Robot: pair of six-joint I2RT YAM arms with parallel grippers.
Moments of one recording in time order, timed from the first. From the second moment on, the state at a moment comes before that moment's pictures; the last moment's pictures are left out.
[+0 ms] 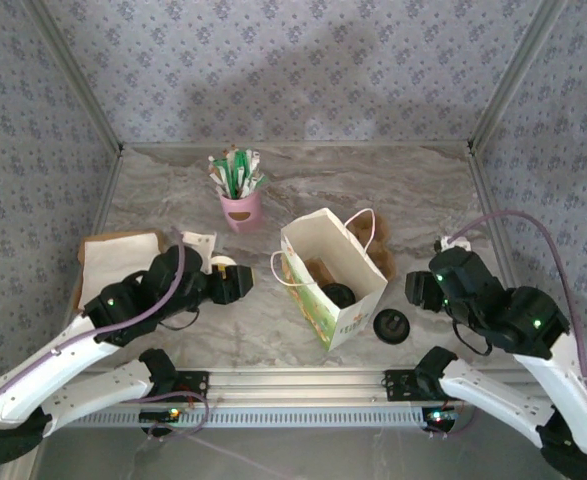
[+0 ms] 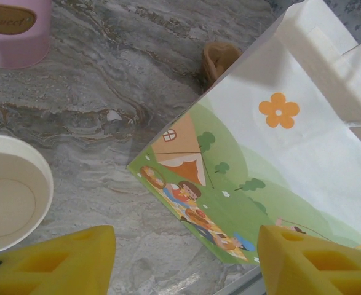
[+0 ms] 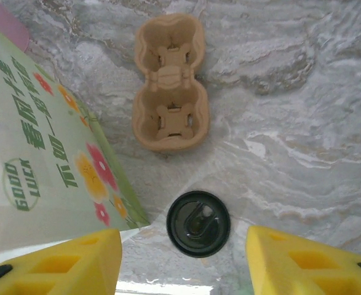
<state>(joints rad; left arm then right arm) -0.94 0.74 0.91 -0.76 -0.12 -0.75 0.71 0.71 1.19 -1.41 0.32 0.63</state>
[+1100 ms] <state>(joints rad) -0.94 0.90 0.78 -0.54 -0.01 -0.77 0.35 0.69 0.76 -1.17 -0.31 0.58</state>
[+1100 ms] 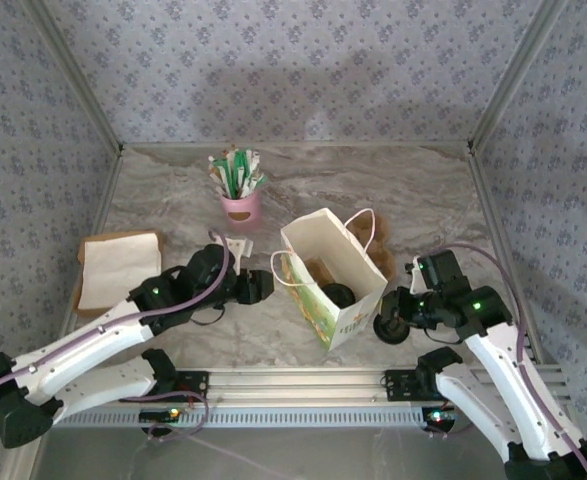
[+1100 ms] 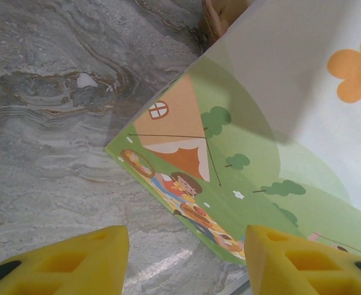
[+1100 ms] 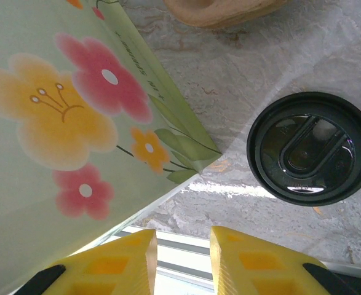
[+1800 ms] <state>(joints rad) -0.90 0.98 0.77 -0.41 0.02 -0.78 0.37 0.72 0.66 -1.01 -0.40 0.64</state>
